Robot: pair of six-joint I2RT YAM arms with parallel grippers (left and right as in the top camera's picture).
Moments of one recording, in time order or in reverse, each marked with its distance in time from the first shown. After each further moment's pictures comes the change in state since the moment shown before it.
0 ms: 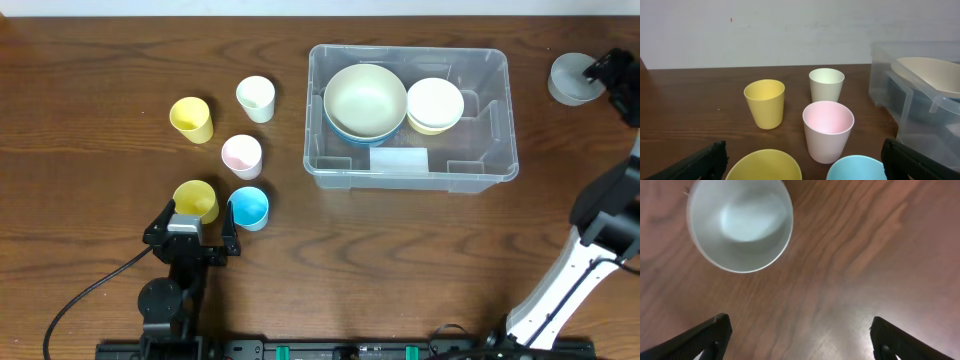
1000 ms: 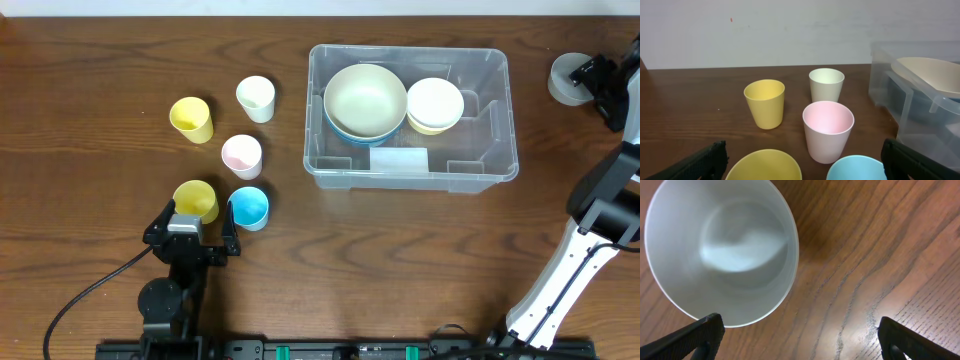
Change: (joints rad) left arm 0.000 0.000 0.000 0.000 0.000 0.000; right arm -0.003 0.126 -0.003 0.146 -0.016 0.058
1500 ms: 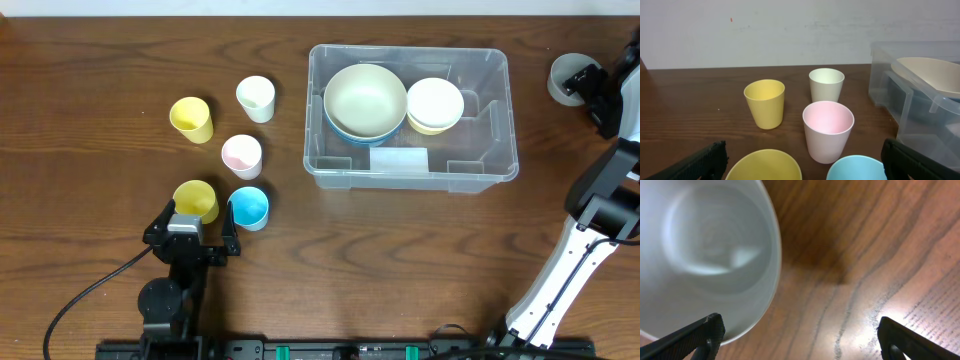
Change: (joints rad) left arm 0.000 0.000 0.000 0.000 0.000 0.000; right arm -0.001 0.047 0.000 -0.015 0.007 0.013
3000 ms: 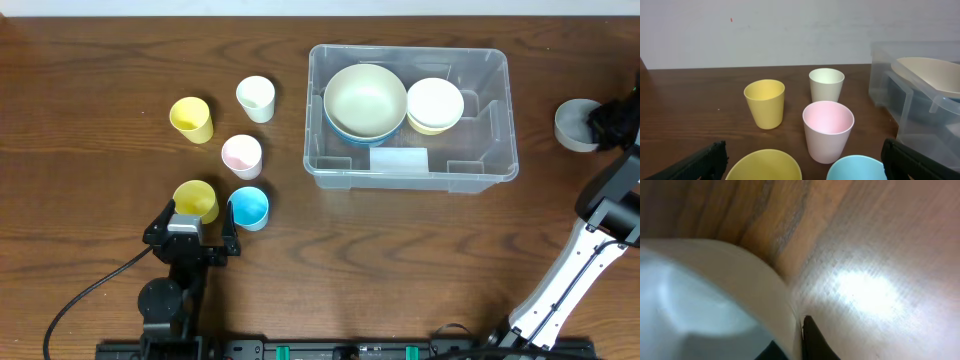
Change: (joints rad) left arm 0.000 0.000 0.000 0.000 0.000 0.000; right arm -0.083 0.058 0.126 -0.326 0.069 -0.015
